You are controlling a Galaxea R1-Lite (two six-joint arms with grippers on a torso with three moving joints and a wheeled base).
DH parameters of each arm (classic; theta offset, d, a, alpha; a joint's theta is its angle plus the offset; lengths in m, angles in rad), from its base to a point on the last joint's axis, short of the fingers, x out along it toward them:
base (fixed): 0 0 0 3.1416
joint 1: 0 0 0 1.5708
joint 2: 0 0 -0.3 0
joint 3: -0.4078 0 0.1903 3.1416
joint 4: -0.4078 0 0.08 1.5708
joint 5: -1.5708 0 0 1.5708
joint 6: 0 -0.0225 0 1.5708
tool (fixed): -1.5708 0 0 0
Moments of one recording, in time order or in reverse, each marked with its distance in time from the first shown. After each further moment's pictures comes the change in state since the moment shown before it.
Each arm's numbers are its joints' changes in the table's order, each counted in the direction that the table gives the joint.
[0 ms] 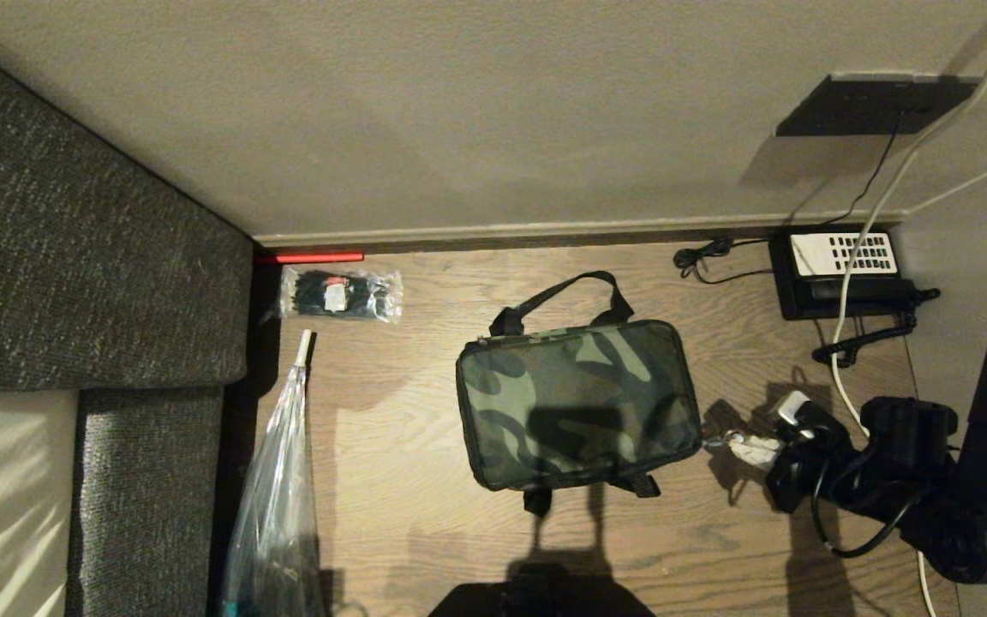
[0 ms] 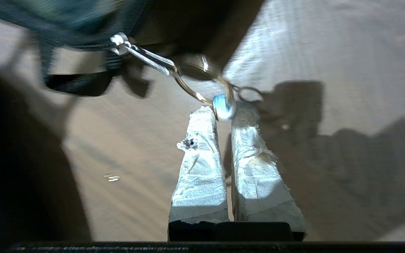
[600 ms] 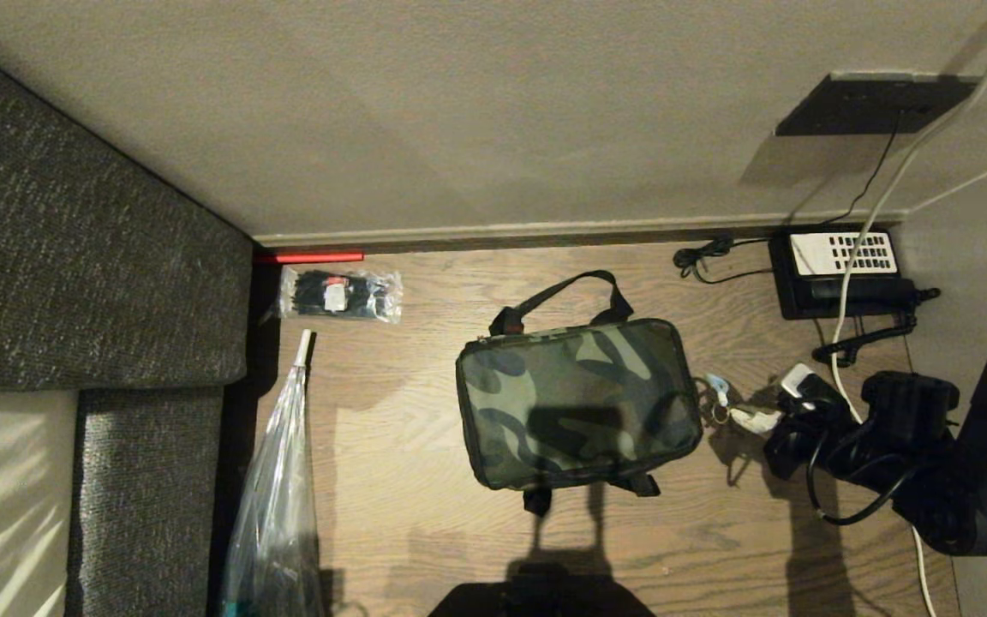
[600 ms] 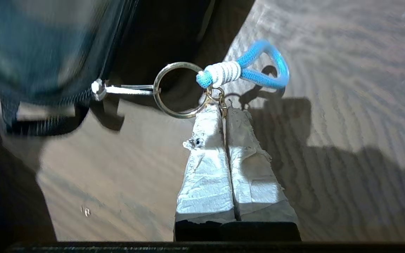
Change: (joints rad) left arm 0.000 0.000 0.000 0.000 0.000 0.001; right arm 0.004 -0.017 -0.102 -0.008 -0.009 -0.037
